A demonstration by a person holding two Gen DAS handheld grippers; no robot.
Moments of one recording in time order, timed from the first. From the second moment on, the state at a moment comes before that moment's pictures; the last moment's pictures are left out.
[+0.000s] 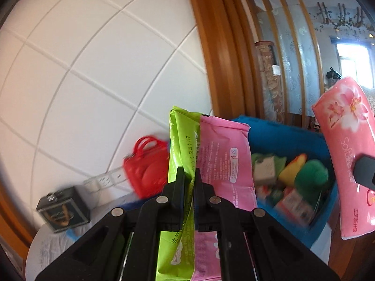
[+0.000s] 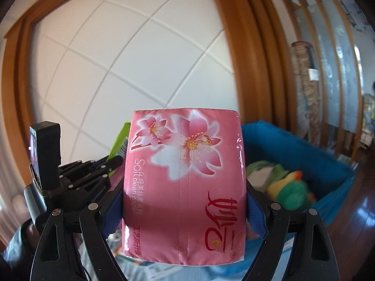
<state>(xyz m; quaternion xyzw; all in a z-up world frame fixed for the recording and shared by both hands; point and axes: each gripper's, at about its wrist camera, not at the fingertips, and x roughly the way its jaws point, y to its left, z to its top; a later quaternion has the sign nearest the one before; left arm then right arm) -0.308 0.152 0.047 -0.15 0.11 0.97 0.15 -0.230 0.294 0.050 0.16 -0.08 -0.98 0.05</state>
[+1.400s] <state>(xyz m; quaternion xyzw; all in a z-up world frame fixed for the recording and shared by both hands) -0.341 0.262 0.052 -0.17 0.08 0.98 0.05 -0.288 0.450 0.030 0.16 -0.12 -0.98 0.05</state>
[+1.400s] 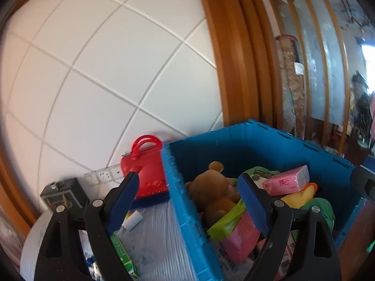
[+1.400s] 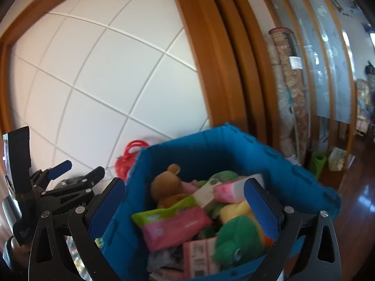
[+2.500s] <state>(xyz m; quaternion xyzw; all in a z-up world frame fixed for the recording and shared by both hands) -0.269 -0.137 -0.188 -0.37 0.06 0.93 -0.04 -0.419 0.082 -0.127 0.36 -0.02 -0.89 0.28</state>
